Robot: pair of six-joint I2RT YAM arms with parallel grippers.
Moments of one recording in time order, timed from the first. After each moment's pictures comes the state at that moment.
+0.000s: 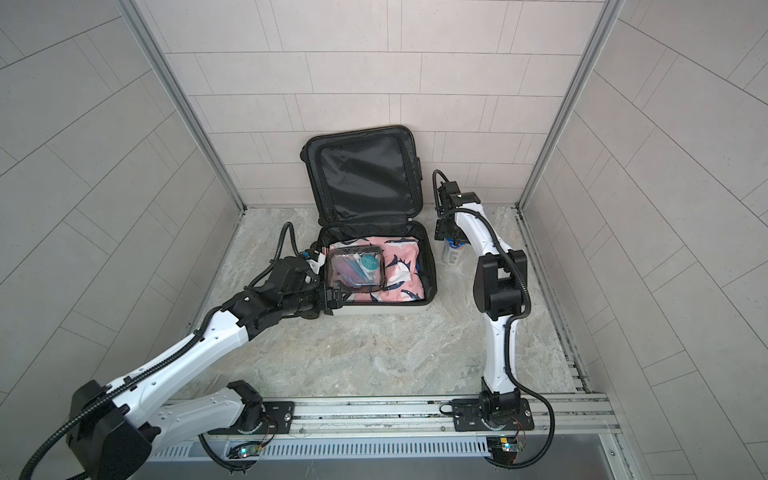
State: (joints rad) left arm -0.58 1.10 0.85 -0.50 0.11 -0.59; right arm 0.11 2.12 2.00 -1.13 0.25 0.39
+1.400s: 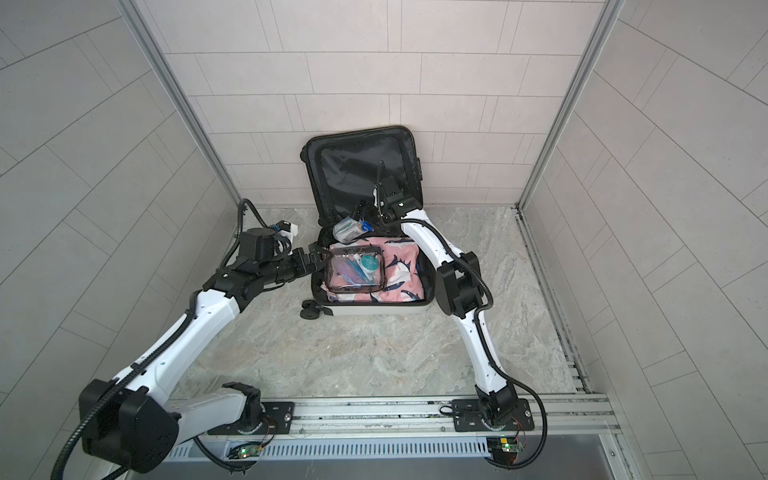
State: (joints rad) left arm -0.25 1.19 0.98 -0.42 0.40 -0.61; right arm 0.43 2.38 2.34 -0.67 -0.36 0.77
